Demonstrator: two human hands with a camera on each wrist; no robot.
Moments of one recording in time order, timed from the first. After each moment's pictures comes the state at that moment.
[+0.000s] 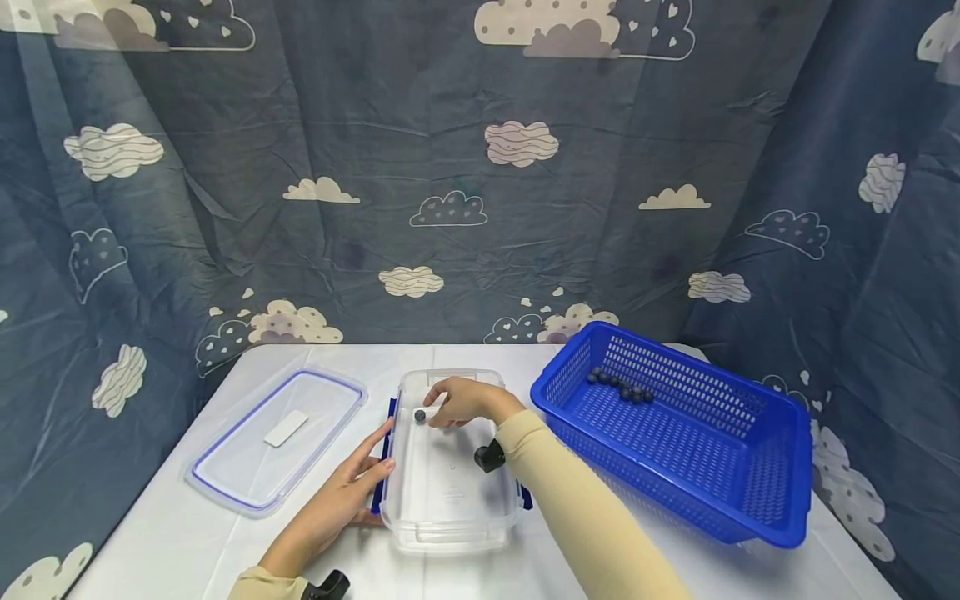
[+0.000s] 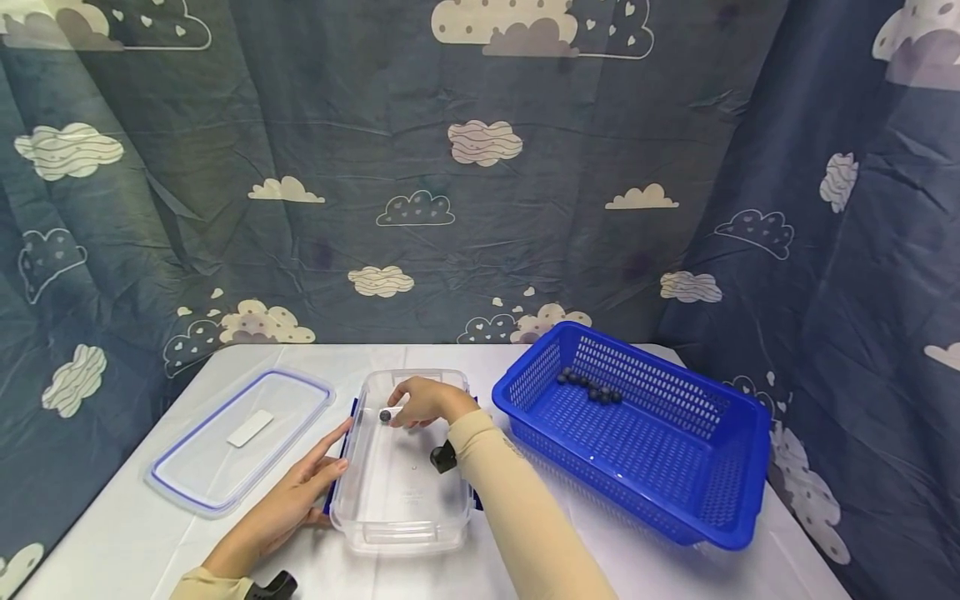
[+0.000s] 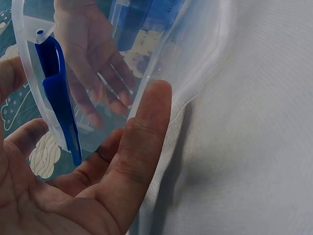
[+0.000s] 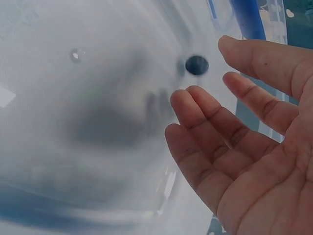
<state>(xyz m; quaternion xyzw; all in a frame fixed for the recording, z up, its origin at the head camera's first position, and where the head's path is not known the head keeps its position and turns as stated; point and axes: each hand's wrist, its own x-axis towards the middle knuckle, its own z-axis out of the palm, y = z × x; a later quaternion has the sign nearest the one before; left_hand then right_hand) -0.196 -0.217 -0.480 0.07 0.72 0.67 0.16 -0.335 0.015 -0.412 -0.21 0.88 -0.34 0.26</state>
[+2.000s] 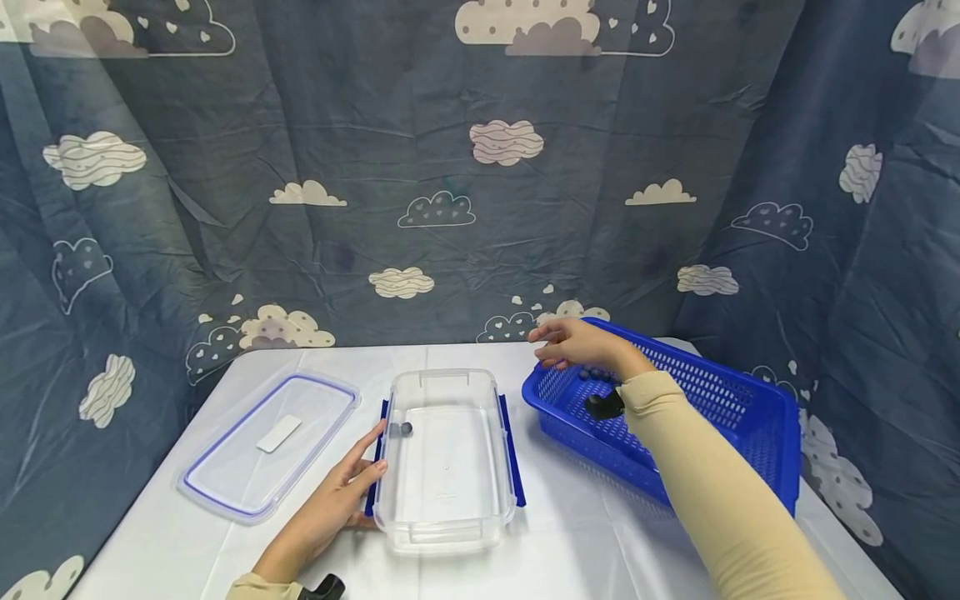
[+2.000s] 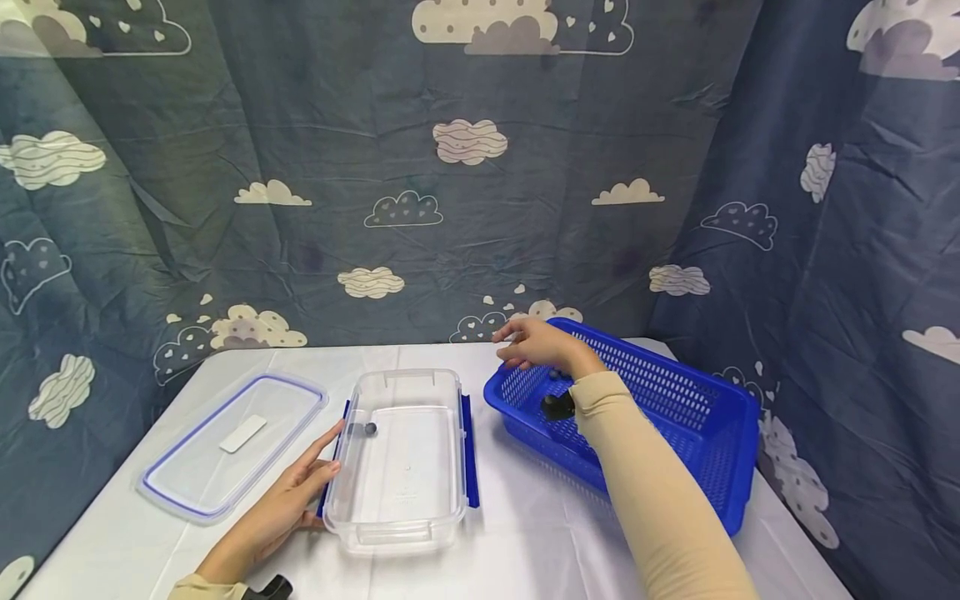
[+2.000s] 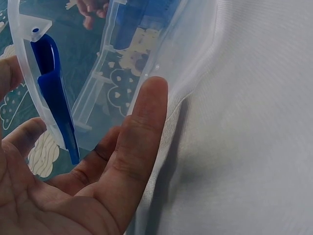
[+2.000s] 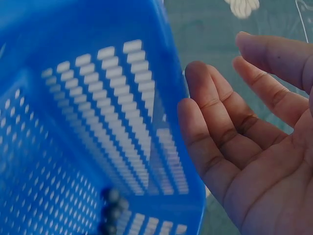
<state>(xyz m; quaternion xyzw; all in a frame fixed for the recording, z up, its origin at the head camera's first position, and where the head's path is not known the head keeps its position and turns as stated) -0.194 -0.214 -0.480 0.06 0.73 0.67 0.15 -0.355 0.196 -0.346 -0.16 0.89 -0.39 0.18</state>
